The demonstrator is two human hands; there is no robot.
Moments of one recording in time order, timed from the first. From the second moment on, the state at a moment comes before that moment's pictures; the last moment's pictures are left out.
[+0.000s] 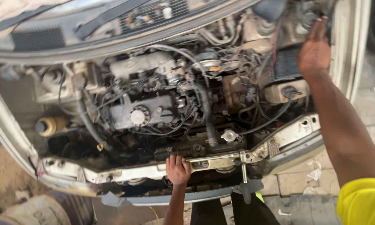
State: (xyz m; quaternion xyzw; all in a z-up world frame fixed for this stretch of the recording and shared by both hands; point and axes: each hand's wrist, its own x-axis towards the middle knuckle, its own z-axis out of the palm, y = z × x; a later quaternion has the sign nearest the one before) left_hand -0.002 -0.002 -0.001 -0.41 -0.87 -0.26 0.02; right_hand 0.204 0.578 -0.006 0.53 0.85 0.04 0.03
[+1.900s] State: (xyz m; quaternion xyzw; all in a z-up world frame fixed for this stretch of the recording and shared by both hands) left_hand -0.011 -0.013 -0.019 -0.39 -0.89 -0.24 -0.02; right_hand -0.025 0.545 -0.044 0.34 0.94 0.00 0.05
